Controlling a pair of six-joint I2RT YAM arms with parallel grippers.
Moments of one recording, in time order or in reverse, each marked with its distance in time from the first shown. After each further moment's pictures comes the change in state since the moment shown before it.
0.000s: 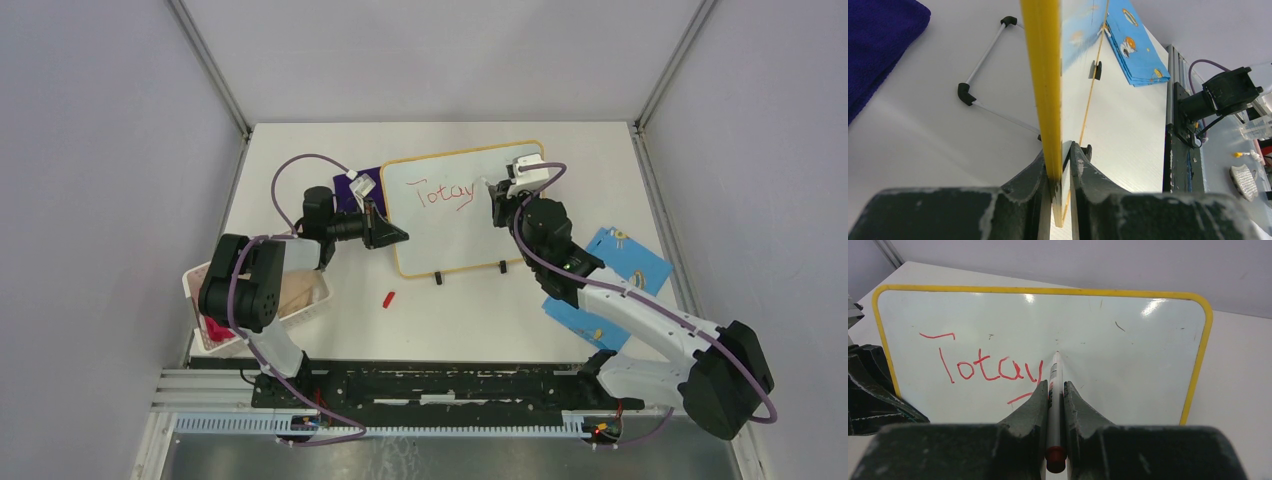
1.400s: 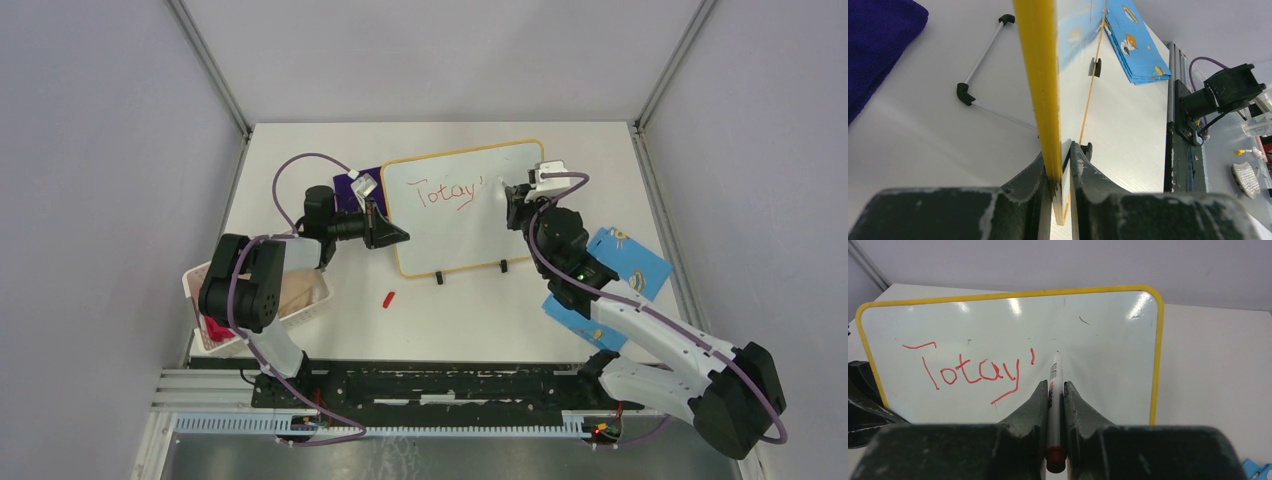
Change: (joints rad) left arm -0.006 0.000 0.010 -0.025 0.000 0.022; right arm -0.019 -0.110 -0.069 0.008 0.050 0.021
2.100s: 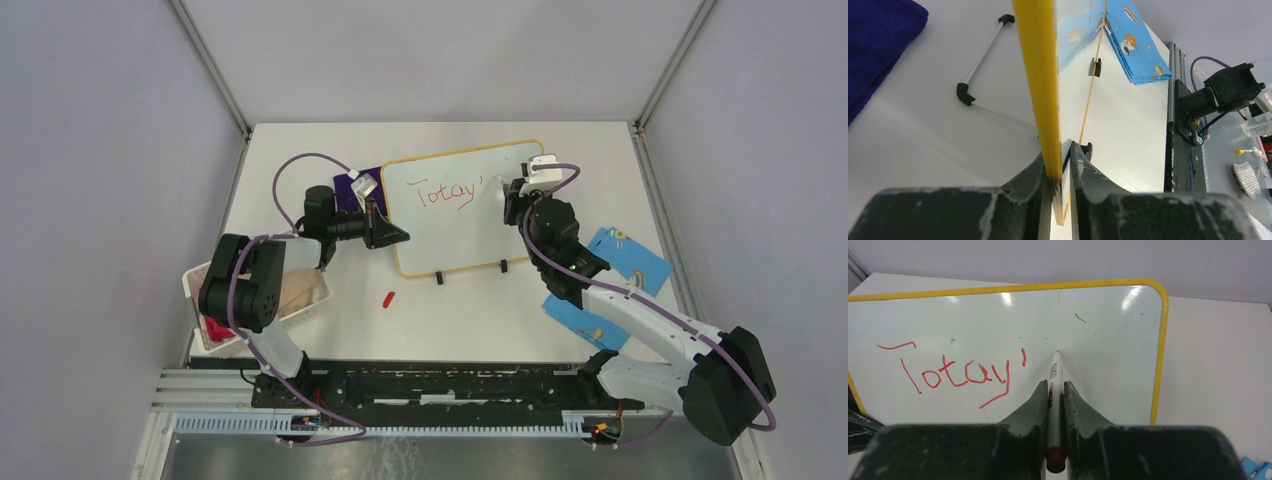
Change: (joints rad) left arm -0.002 0.000 0.000 0.000 0.000 0.000; right arm -0.034 0.085 0.033 -0.002 0.002 0.000
